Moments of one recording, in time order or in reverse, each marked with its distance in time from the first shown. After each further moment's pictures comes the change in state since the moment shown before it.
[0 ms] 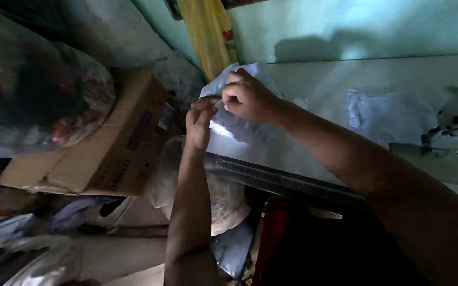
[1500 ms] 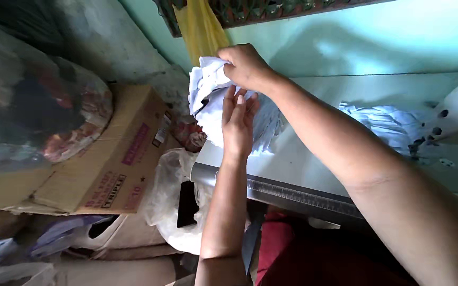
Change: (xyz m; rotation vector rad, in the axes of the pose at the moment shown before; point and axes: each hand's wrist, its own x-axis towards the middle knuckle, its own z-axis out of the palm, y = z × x) left_hand 0.011 0.066 0.093 -0.847 0.149 -0.173; right_hand 0.067 0.010 -0.047 -0.093 0.054 0.209
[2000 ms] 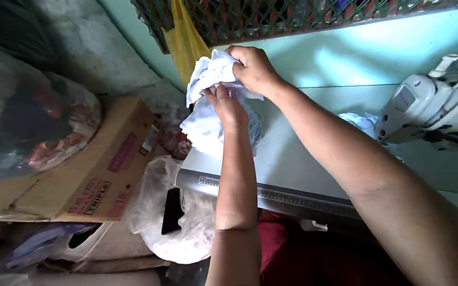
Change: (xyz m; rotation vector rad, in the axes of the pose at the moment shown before) left_hand 0.062 -0.022 0.067 -0.155 0.428 0.084; right_hand -0.047 0.018 -0.055 0.138 0.193 0.047
